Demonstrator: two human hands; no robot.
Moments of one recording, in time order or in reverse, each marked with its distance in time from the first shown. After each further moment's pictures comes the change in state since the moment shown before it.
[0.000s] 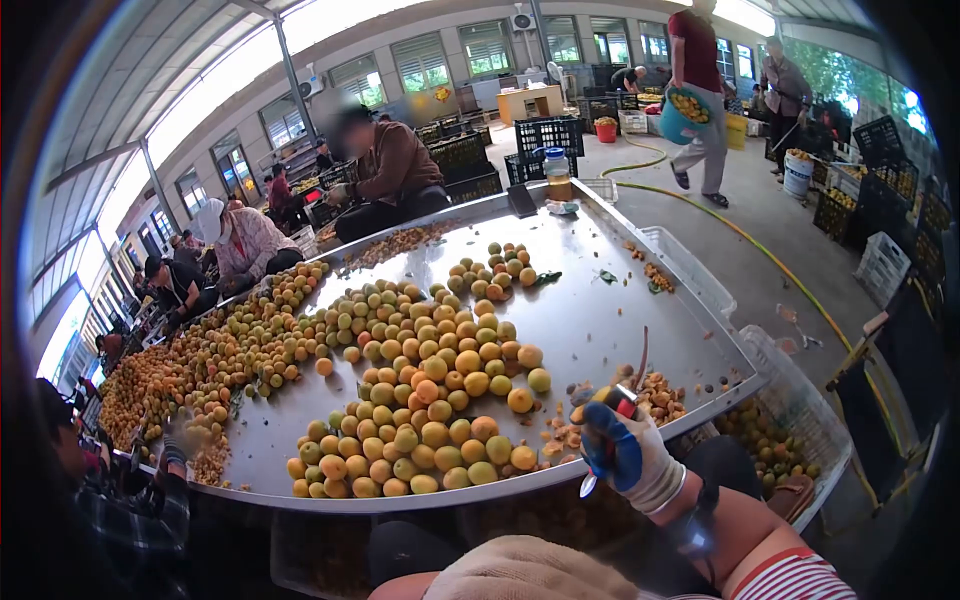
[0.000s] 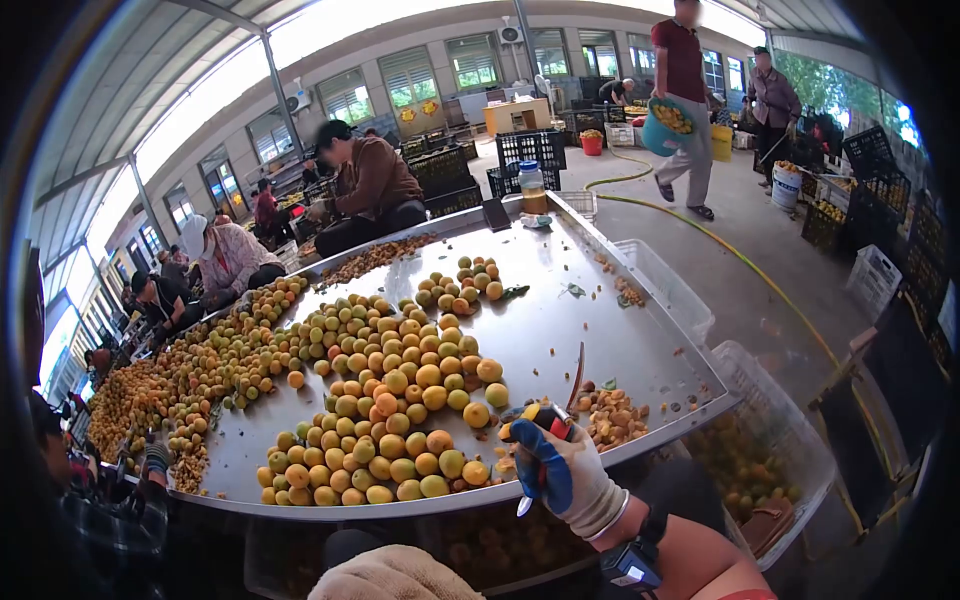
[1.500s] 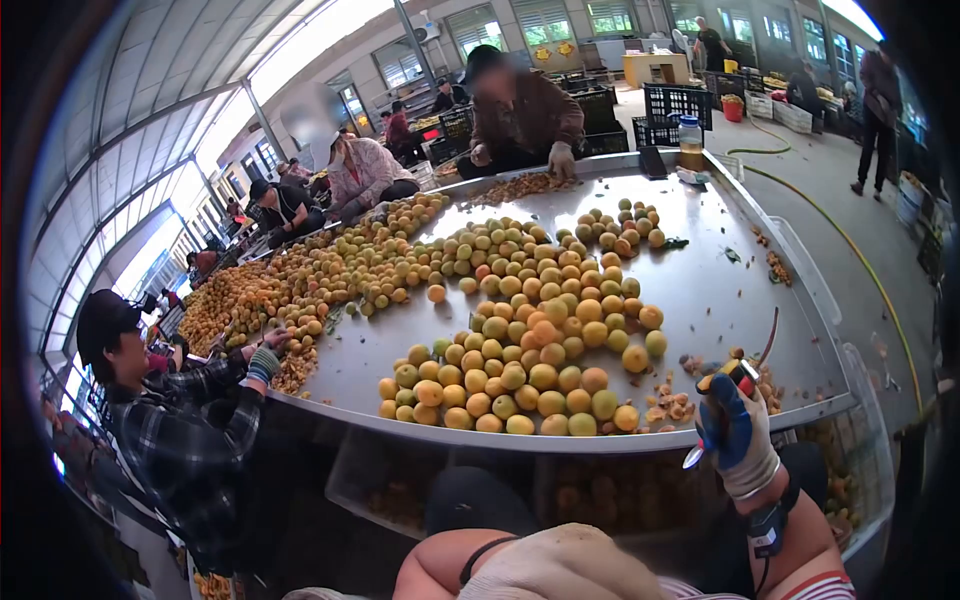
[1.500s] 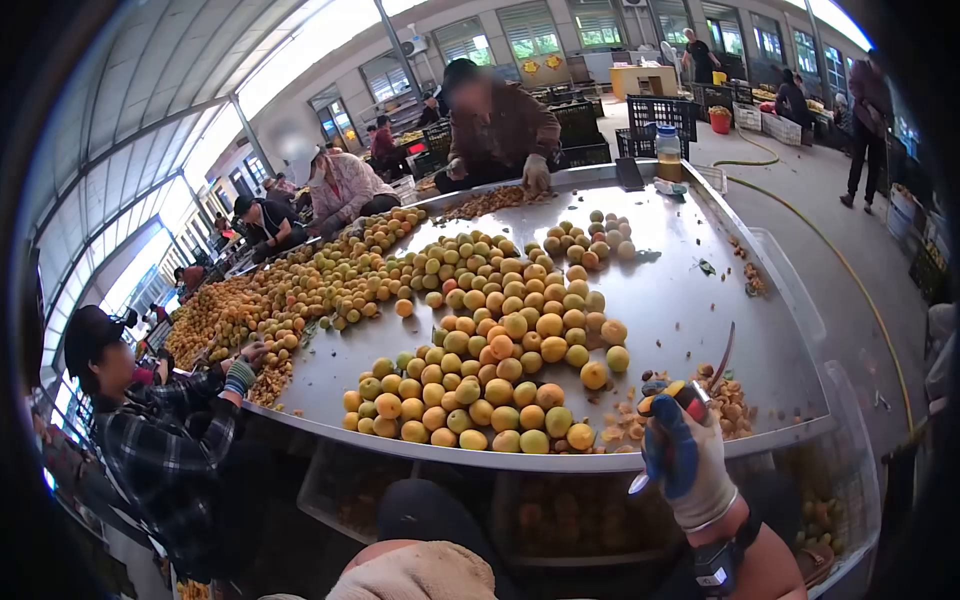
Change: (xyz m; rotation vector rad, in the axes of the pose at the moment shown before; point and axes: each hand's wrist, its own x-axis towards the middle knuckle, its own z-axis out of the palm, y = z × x) left_hand -0.008 0.041 -0.010 0.125 -0.128 0.107; right_hand 0.003 0.005 -0.007 -0.092 0.026 0.002
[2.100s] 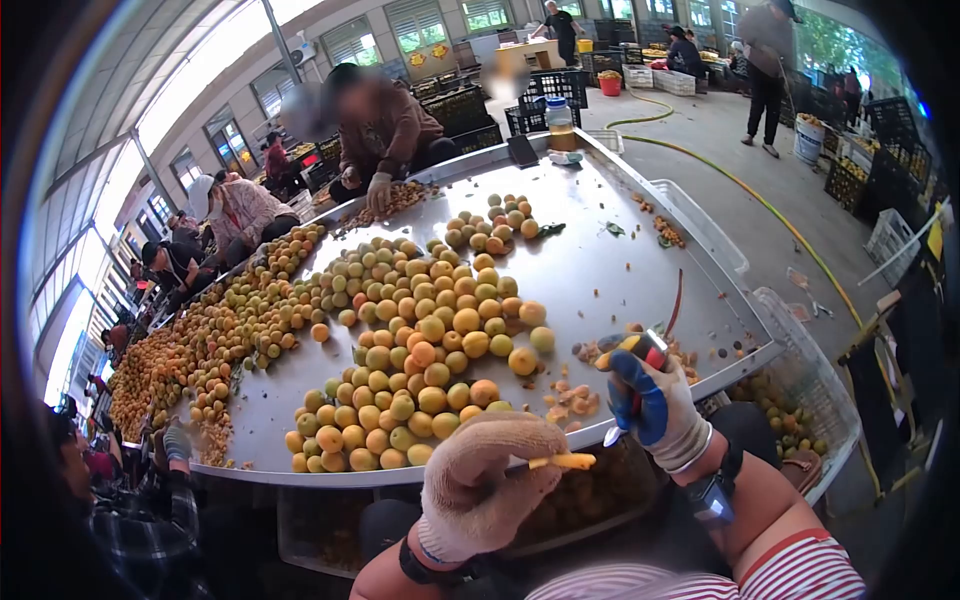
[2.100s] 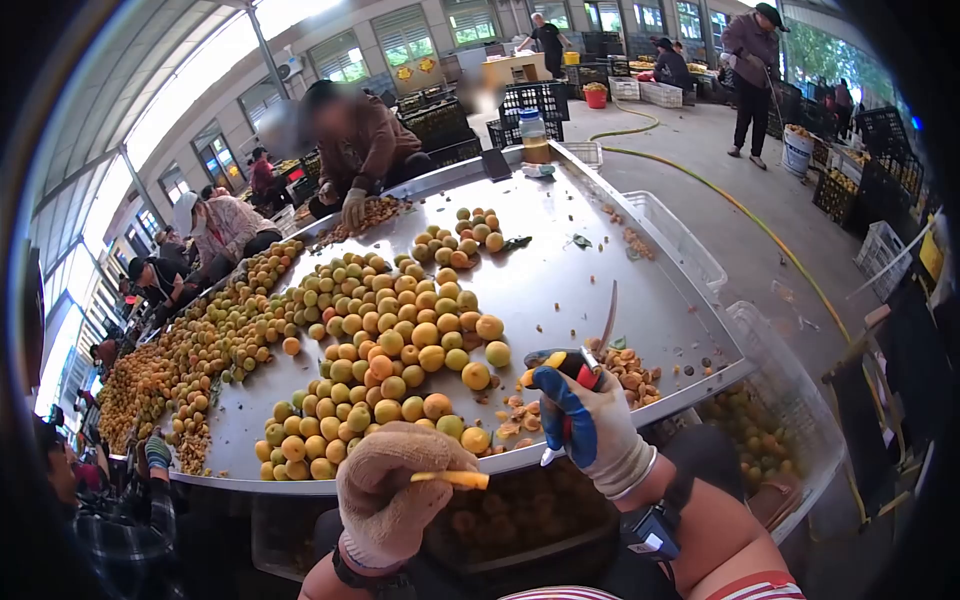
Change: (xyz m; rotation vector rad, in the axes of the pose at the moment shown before) left_hand -0.076 -0.073 0.001 0.062 0.554 -0.813; right_hand 0.017 -0.015 -0.016 0.034 0.045 -0.064
